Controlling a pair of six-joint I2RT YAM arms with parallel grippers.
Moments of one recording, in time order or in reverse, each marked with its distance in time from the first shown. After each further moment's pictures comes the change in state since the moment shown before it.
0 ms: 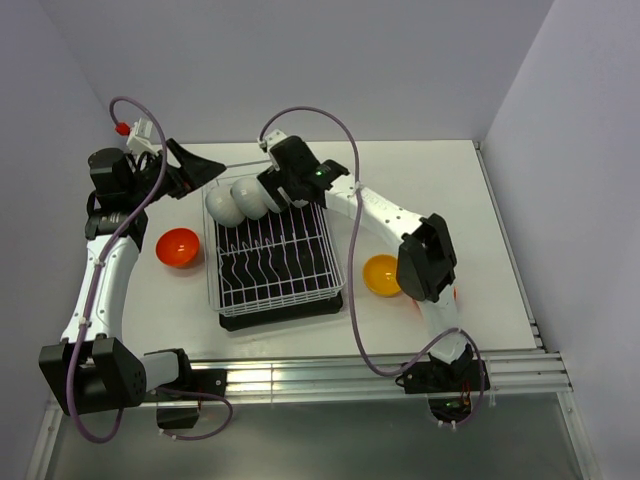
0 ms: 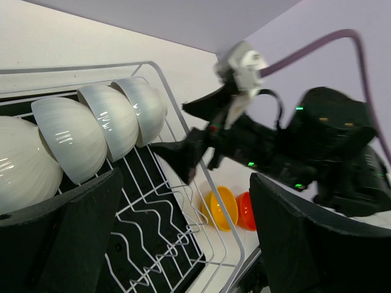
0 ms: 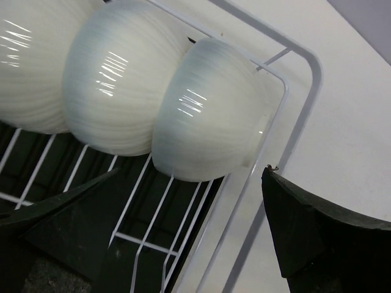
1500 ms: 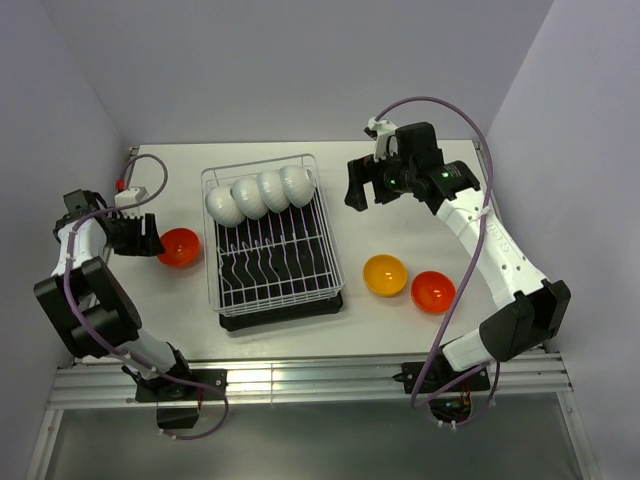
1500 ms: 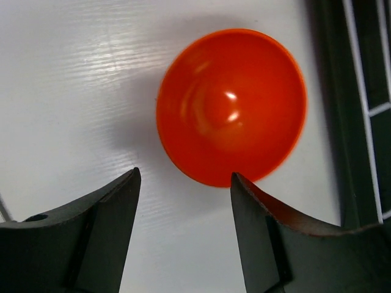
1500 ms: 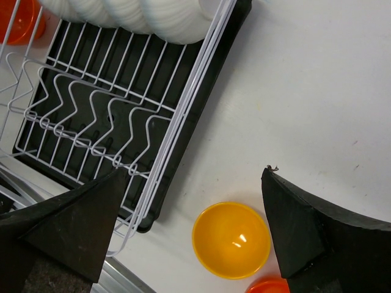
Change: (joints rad) left arm 0.396 0.325 -0.001 -0.645 -0.253 1.237; right arm -0.385 -0.653 -0.439 -0.177 -0.594 0.113
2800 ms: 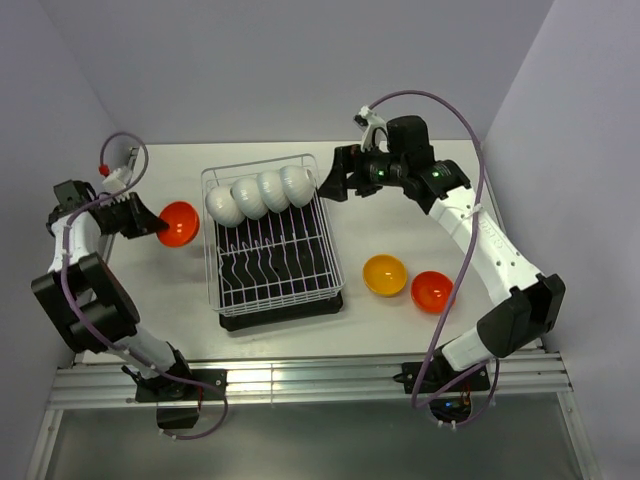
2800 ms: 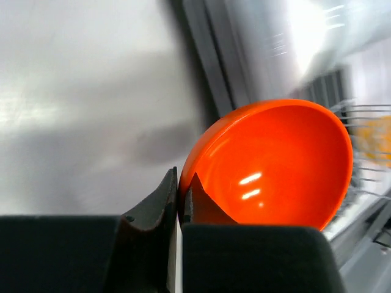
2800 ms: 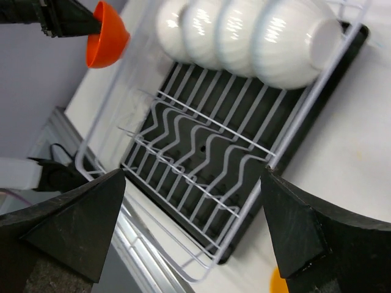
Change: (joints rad) left arm 0.015 0.091 0.068 0.073 0.306 -0.296; right arm 0.047 0.025 0.010 0.161 -0.215 0.227
